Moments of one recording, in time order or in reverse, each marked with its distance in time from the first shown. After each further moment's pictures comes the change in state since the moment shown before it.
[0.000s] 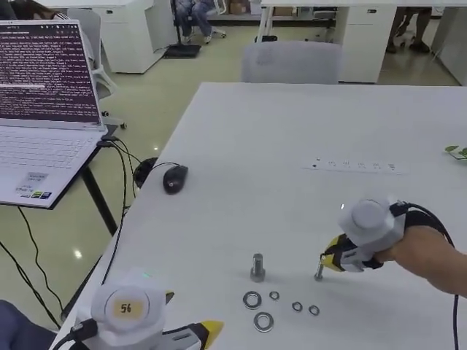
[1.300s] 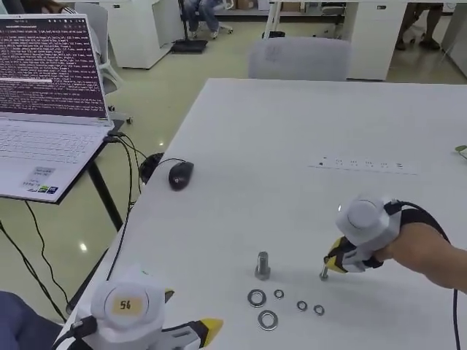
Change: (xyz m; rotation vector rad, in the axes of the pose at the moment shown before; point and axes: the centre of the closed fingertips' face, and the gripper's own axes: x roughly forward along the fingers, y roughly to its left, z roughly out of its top) left arm 0.000 0.007 -0.004 -0.023 0.005 0.009; right arm 0.013 -0.003 -0.008 -0.020 0.067 0.030
